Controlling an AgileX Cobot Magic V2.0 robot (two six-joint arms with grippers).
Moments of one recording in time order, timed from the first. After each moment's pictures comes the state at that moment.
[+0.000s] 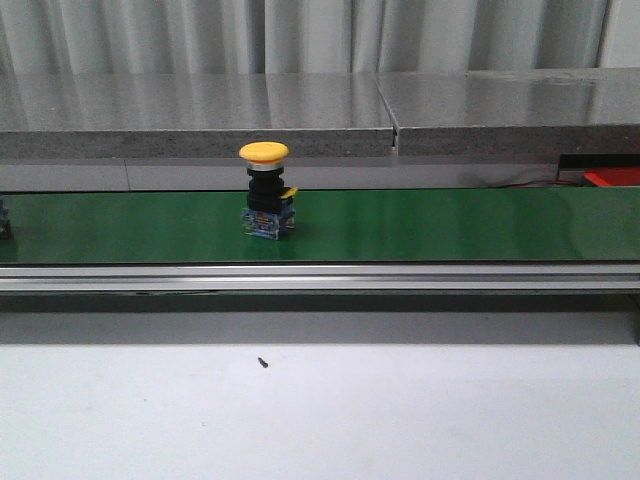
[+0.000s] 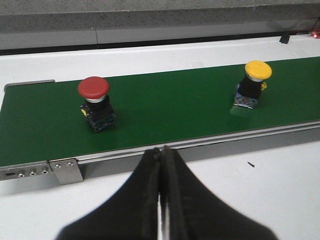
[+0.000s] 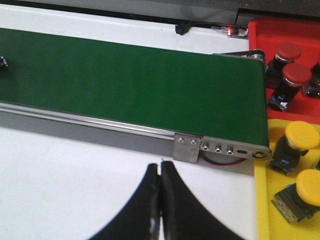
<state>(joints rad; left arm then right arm) -0.17 0.53 -0.67 -0.16 0.71 0.09 0.09 0.49 -0.48 0.06 0.58 -0.05</state>
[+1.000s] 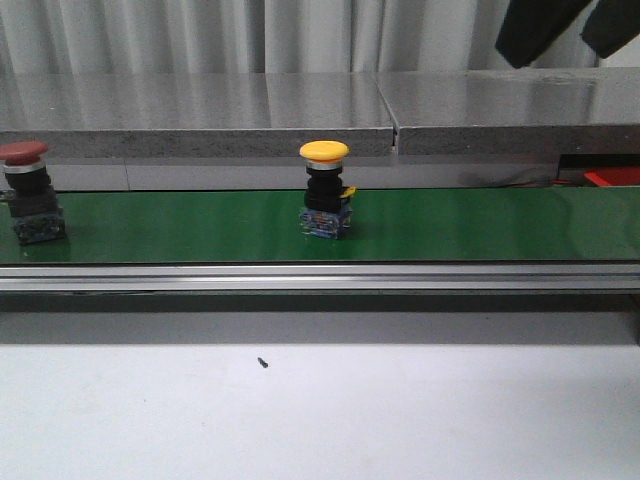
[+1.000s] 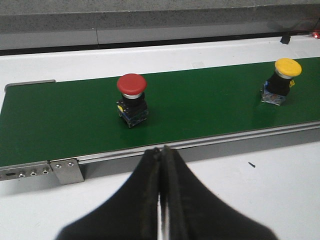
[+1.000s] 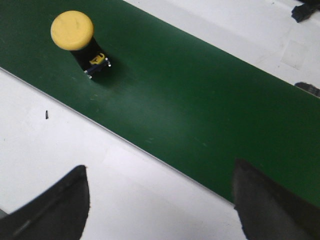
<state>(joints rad) -0.17 0.53 -0.67 -0.16 0.71 0.09 0.34 1.32 -1.19 0.07 0.86 -0.13</state>
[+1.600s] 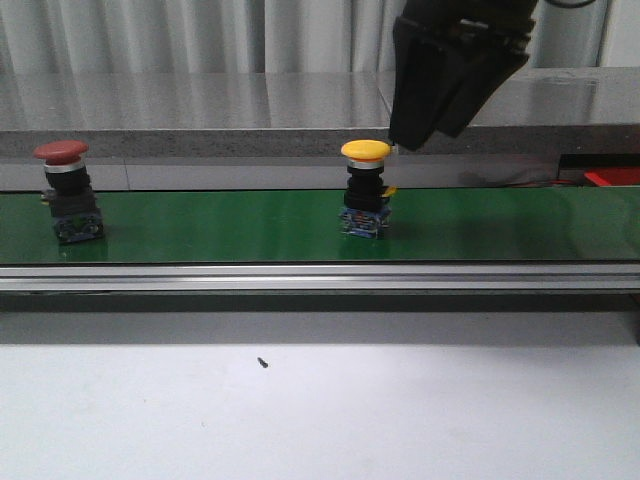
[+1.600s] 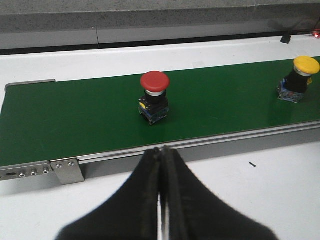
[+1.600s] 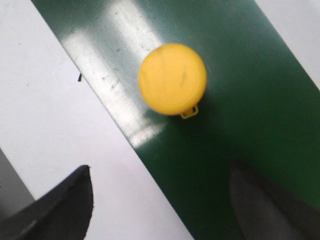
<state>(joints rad) -0.17 0.53 -0.67 -0.16 0.71 0.10 0.34 1.81 -1.61 0.25 1.16 -0.57</state>
